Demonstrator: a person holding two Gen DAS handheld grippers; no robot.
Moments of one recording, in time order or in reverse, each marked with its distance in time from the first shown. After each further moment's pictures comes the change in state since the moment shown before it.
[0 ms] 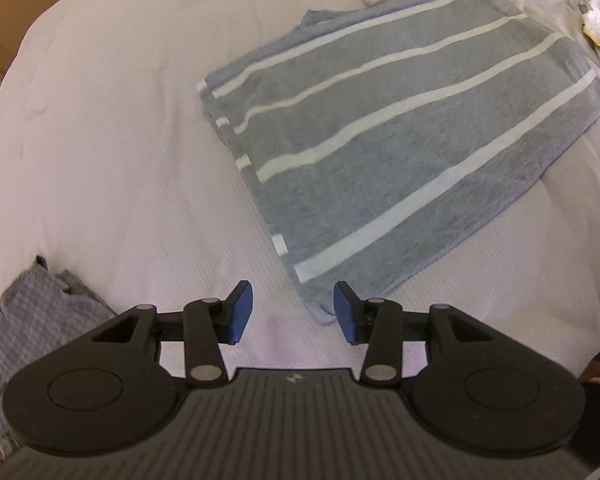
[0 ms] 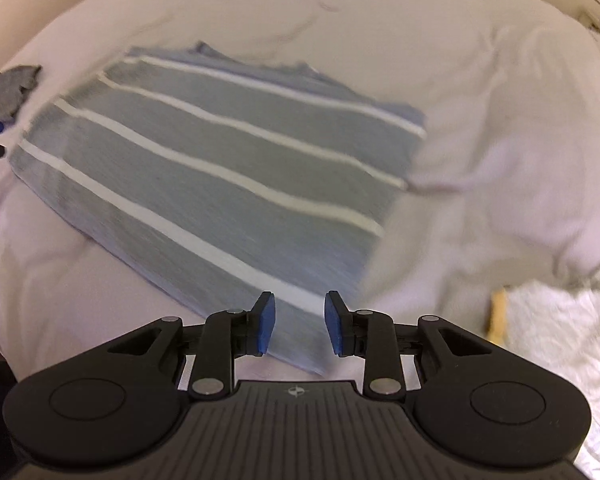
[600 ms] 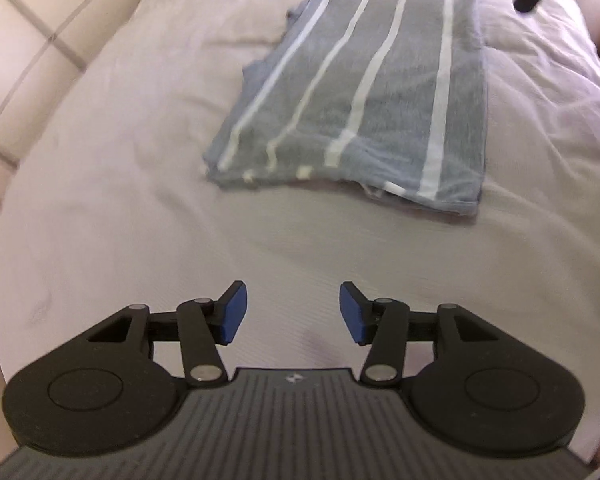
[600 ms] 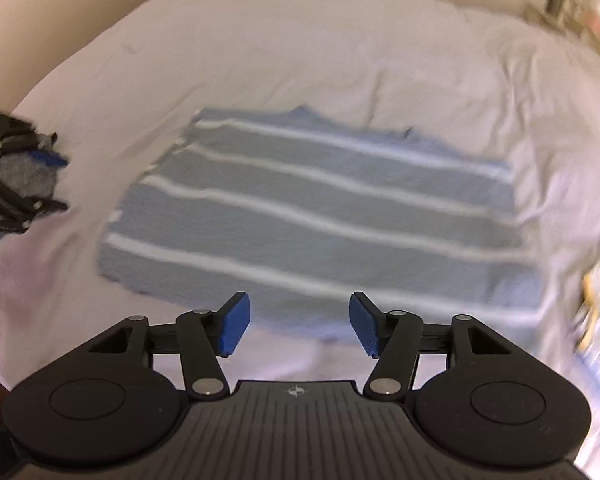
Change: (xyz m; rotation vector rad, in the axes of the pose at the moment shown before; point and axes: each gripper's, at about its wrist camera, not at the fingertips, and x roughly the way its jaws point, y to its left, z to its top) left arm 0.015 0.106 -0.042 0.676 -0.345 -0.043; right arm 0.010 0.238 0.051 0.221 -0.062 -0.105
